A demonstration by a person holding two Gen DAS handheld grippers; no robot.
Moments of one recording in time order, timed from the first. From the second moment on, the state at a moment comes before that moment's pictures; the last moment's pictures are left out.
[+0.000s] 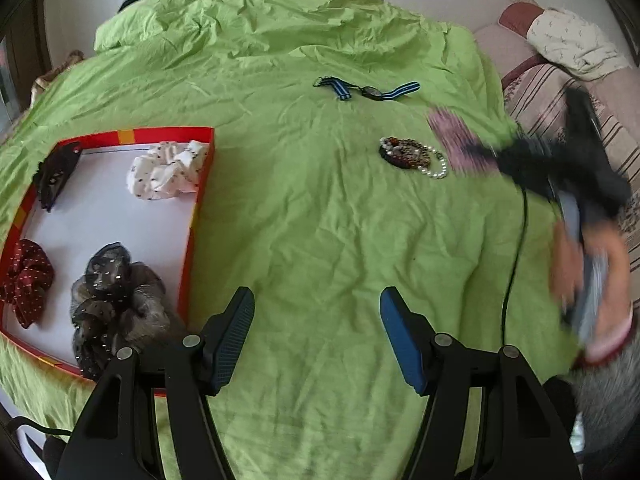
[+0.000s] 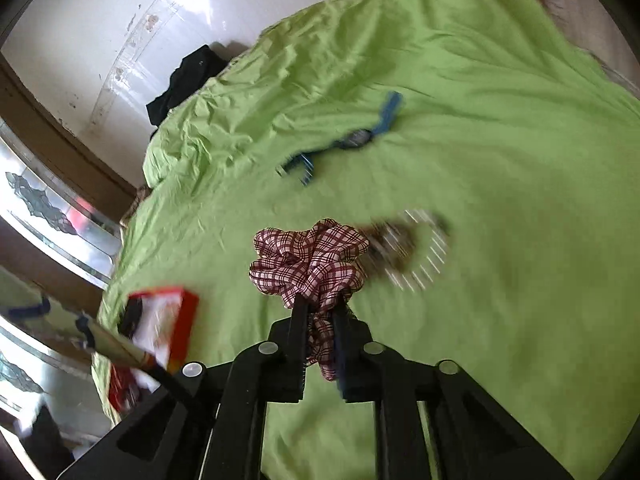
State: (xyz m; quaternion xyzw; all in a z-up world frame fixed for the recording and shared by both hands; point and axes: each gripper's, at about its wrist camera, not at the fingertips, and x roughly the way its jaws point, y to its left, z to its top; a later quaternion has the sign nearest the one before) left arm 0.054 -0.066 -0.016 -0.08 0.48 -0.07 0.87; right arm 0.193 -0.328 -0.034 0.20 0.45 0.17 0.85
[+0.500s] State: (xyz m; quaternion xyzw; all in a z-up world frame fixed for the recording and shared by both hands) left arm 0.172 -0.141 -0.013 -0.07 0.51 -0.10 0.85; right arm 0.137 -0.388 -0.084 0.21 0.41 0.06 0.89
